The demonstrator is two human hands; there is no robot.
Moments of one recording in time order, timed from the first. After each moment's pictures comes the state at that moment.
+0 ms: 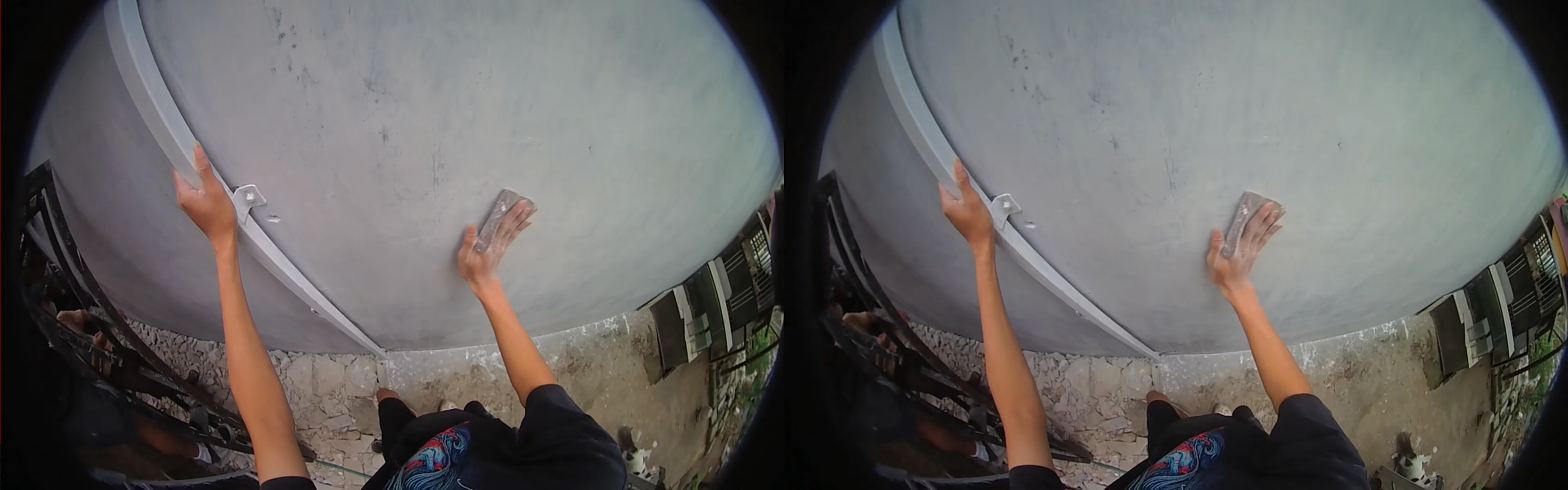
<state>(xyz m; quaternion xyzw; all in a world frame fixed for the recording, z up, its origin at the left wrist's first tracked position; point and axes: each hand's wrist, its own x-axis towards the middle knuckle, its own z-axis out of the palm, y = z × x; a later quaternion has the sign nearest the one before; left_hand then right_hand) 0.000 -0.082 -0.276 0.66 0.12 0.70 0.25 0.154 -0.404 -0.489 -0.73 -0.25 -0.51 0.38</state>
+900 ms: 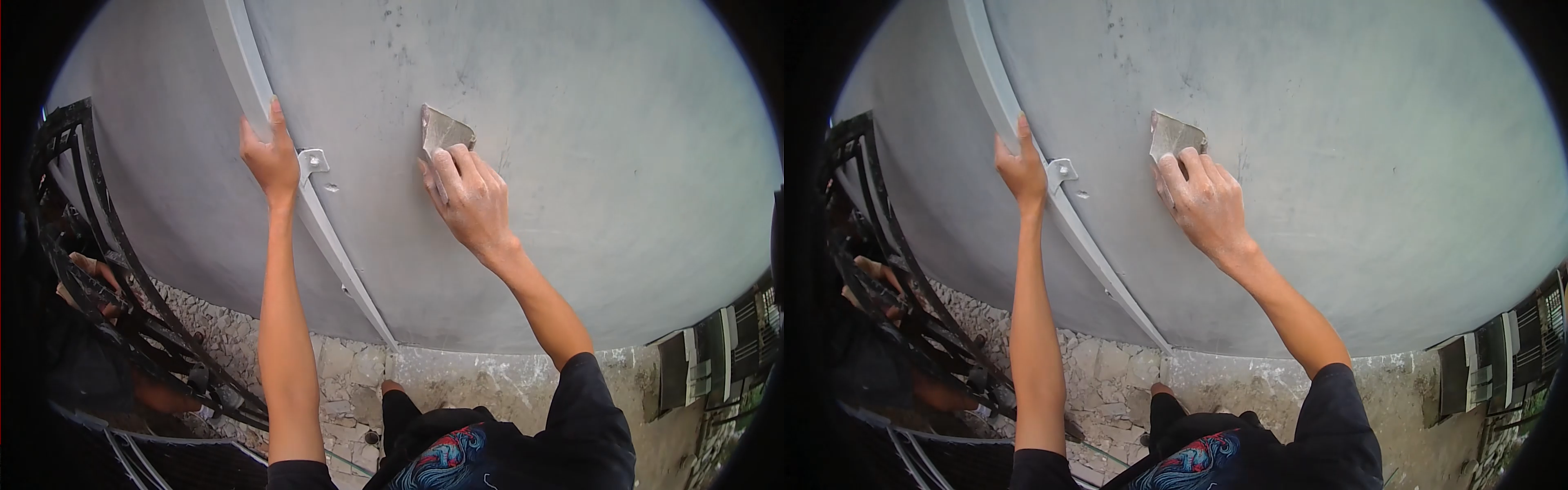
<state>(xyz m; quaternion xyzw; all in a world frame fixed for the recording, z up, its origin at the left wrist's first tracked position) -0.002 -0.082 -0.272 0.65 0.10 0.71 0.26 0.089 -0.326 -0.327 -0.70 -0.46 -0.48 0.26</state>
